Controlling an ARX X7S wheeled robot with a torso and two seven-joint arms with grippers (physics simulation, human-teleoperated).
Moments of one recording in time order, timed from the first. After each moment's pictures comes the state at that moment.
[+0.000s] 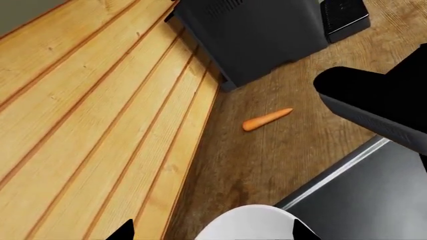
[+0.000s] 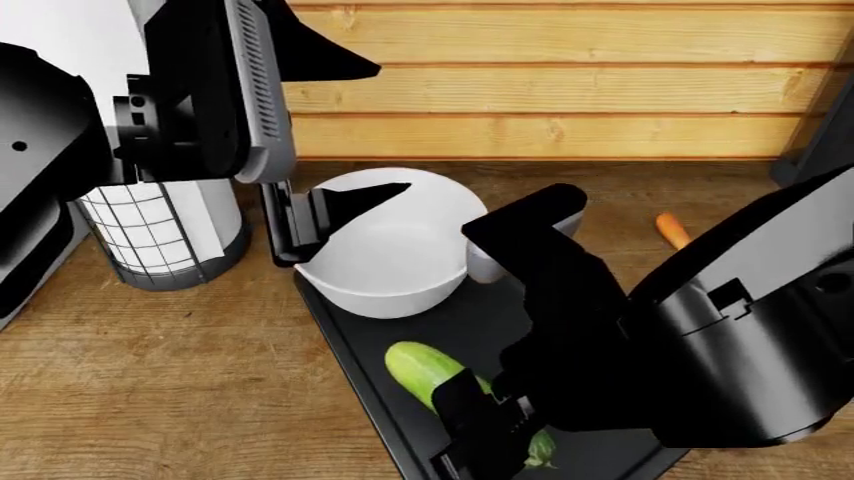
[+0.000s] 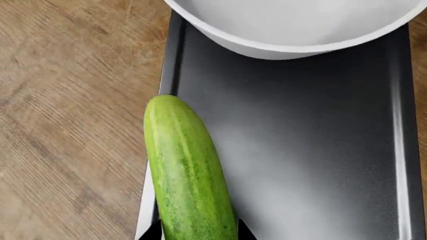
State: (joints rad) left arm -1.33 -0.63 0.59 0.16 -0.49 -0.68 0.91; right arm 1.93 0.70 -1.61 -0.36 2.69 0.83 0.94
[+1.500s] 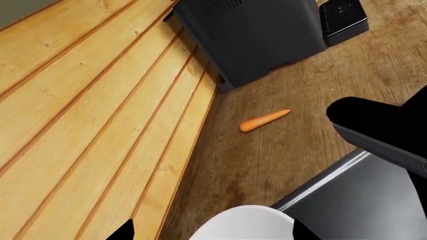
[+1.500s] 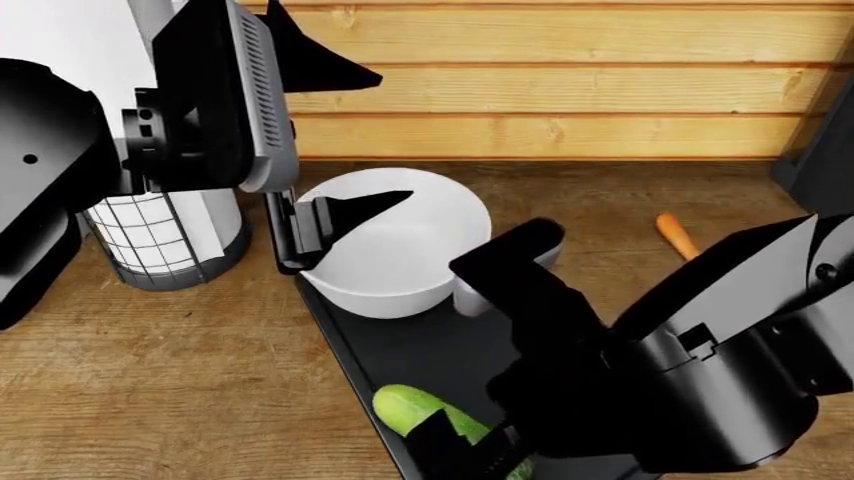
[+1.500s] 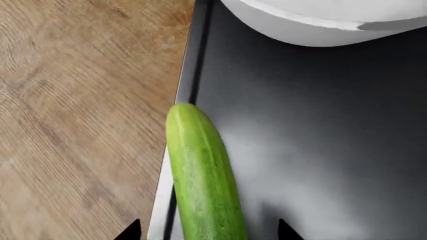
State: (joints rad) left arm -1.31 -0.64 0.59 0.16 -0.51 -0.66 0.89; right arm 1.83 0.71 -1.59 -0.39 2.58 0.82 0.85
